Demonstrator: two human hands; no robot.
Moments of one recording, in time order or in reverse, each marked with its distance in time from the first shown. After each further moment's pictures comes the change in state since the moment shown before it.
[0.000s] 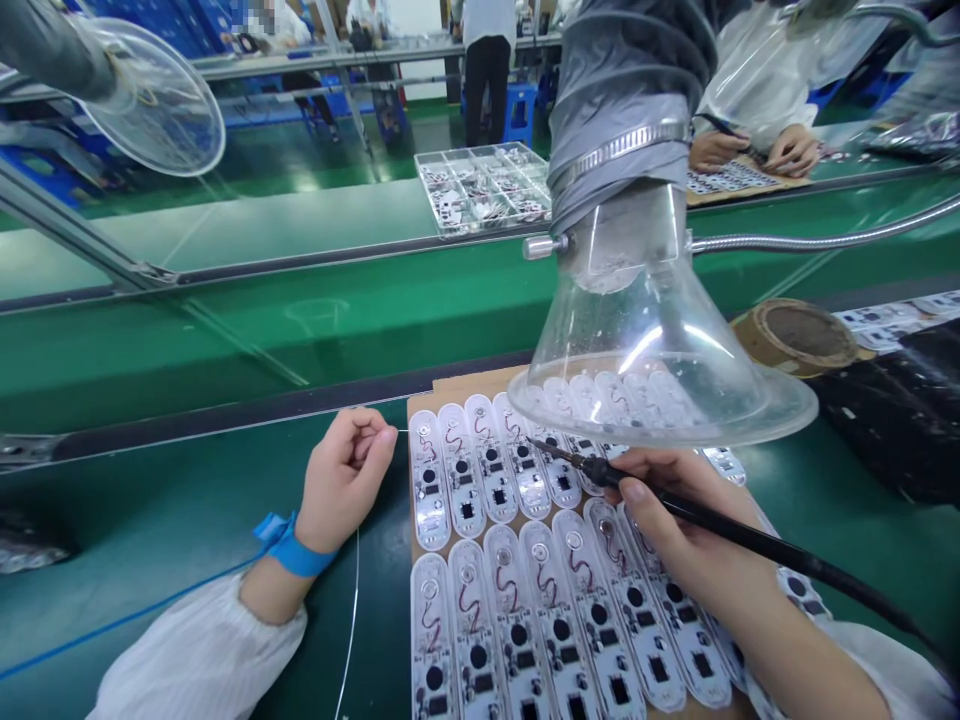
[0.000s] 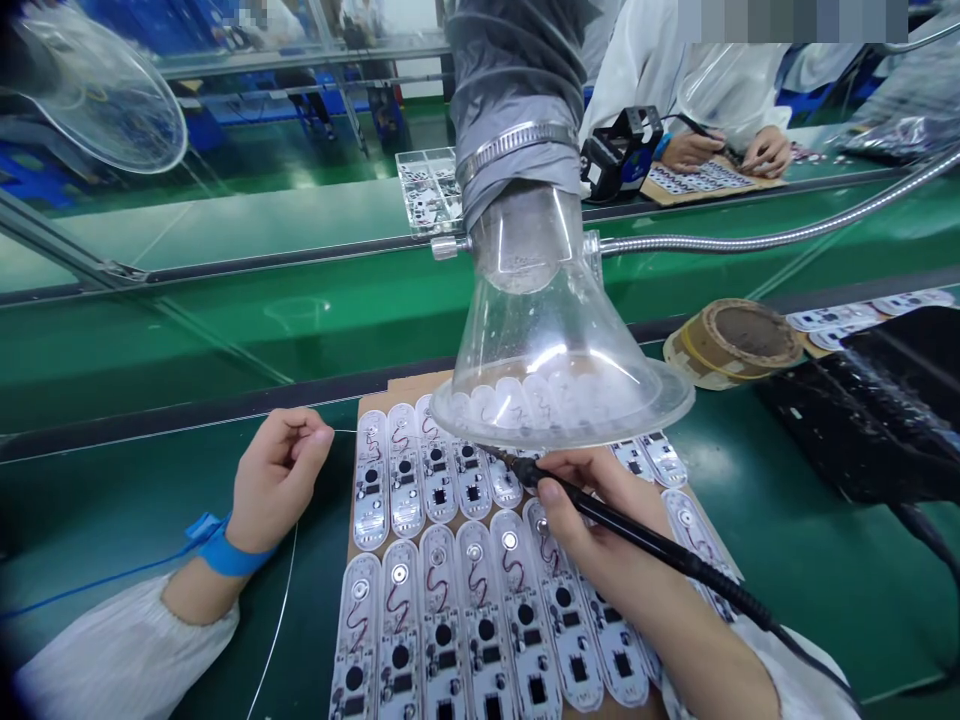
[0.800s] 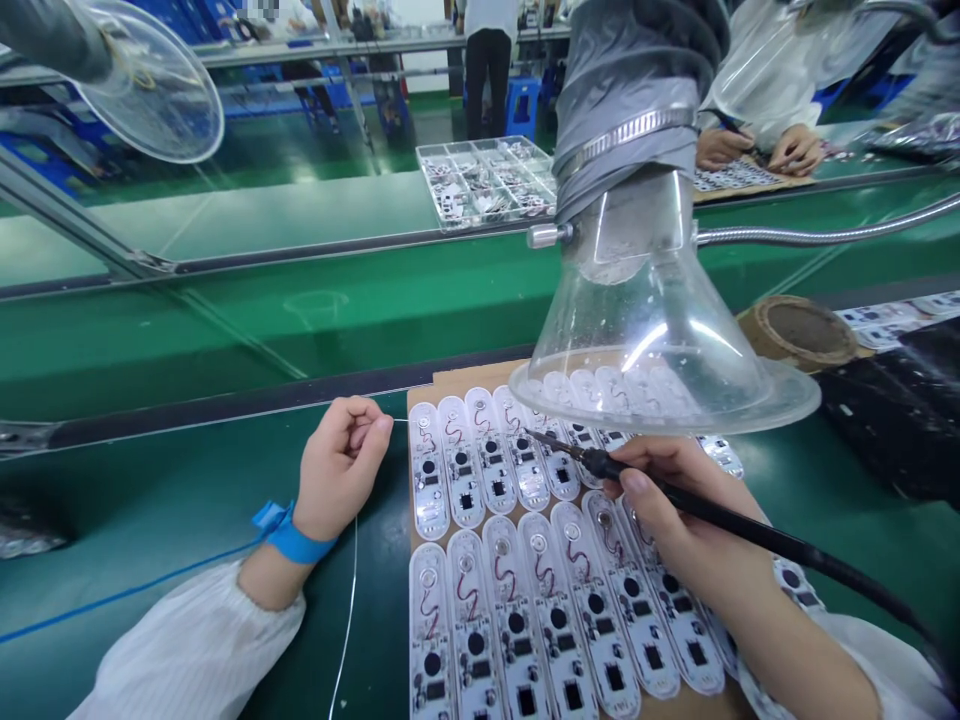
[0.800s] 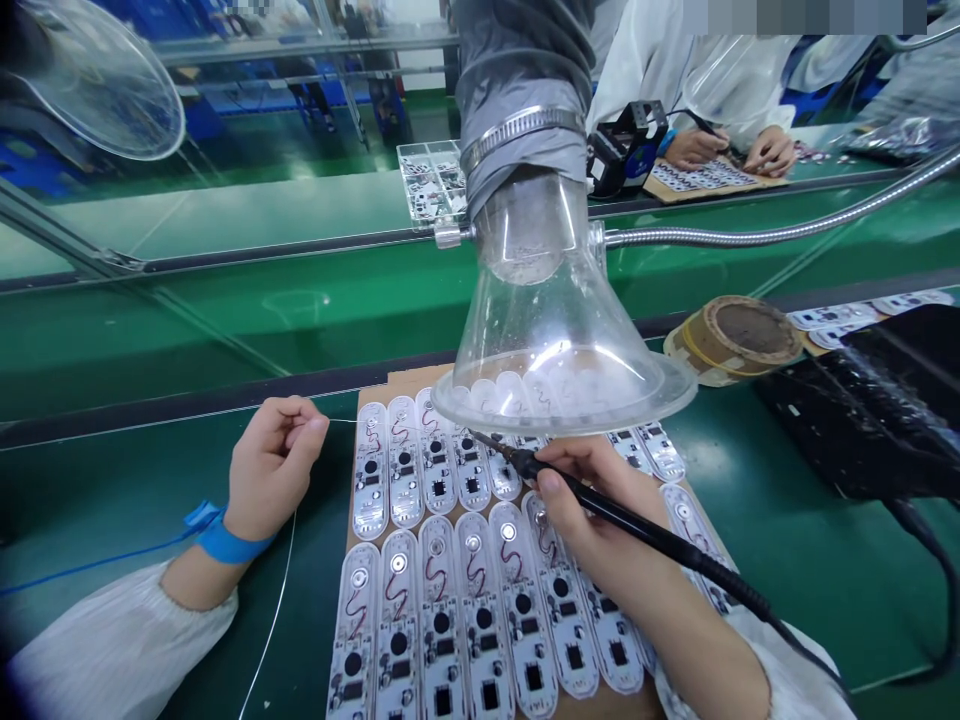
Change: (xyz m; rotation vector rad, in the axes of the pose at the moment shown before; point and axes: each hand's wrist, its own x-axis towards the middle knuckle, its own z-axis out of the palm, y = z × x) left_hand 0.001 0.003 0.001 -0.043 0.052 -0.037; right_hand -0.005 0.004 0.002 0.058 -0.018 0.006
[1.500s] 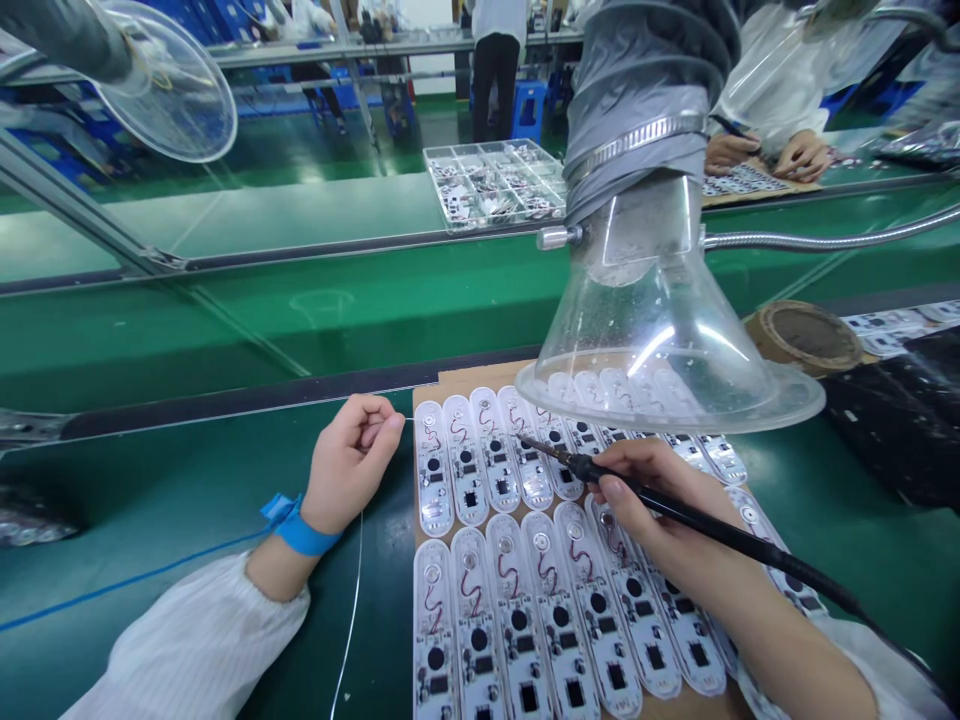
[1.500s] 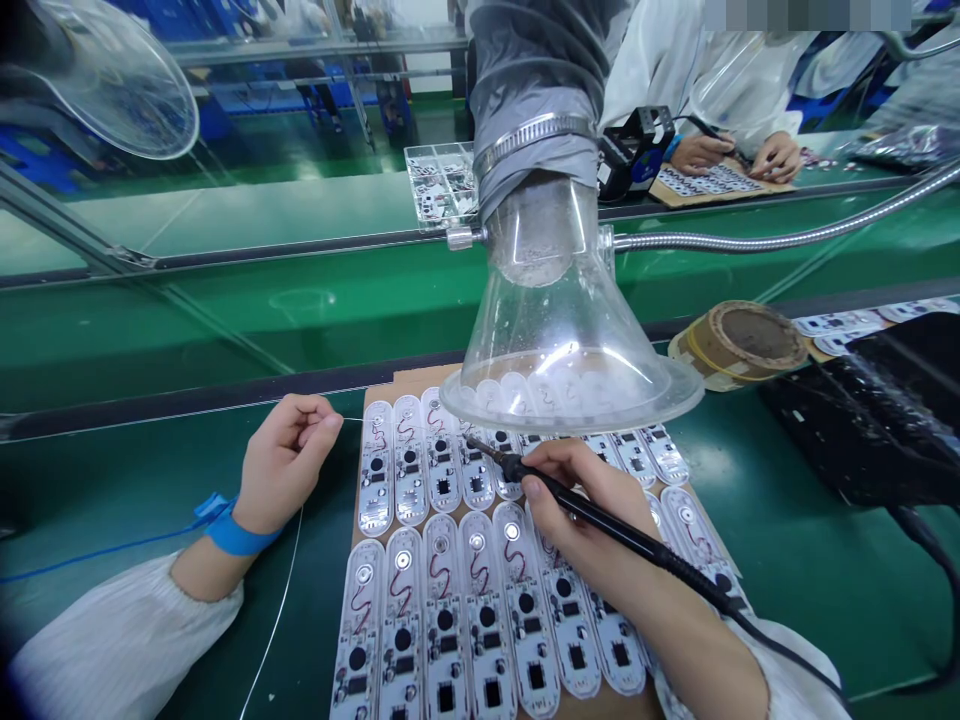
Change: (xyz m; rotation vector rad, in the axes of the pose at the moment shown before) left_hand 0.001 -0.003 0.001 0.006 -0.050 0.009; right_hand 0.007 -0.004 0.005 -0.063 -0.136 0.003
